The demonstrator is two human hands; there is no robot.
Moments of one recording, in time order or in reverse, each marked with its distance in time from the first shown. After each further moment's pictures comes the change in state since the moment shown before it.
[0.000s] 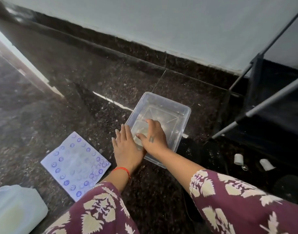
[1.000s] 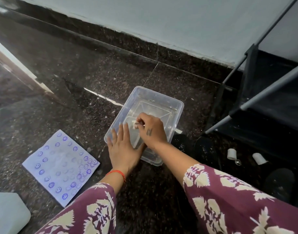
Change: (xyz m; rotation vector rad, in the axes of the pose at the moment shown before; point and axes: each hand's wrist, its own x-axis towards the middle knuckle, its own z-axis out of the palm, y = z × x) left_hand 0.001 0.001 0.027 -0.004 0.013 0.073; right_hand 0.017 0.022 -0.006 -0.010 0.185 -0.233
